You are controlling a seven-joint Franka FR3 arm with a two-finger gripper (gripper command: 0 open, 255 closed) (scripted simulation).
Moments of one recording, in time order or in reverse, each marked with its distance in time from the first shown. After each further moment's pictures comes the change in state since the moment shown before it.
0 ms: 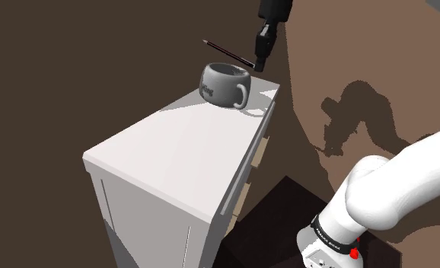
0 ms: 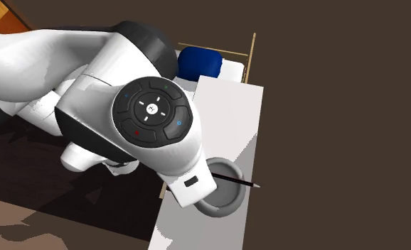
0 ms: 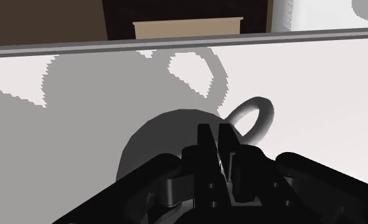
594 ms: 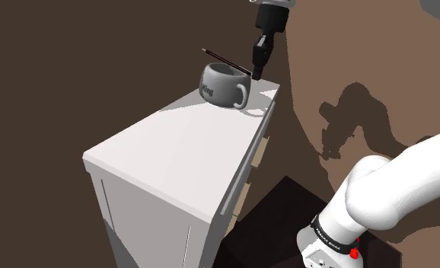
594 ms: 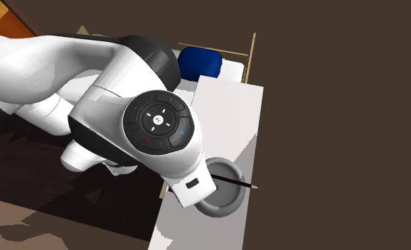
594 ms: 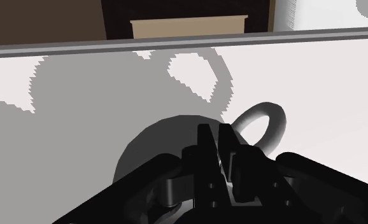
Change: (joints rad) arm 0.001 -0.025 0.001 -0.084 0.002 0.059 -0.004
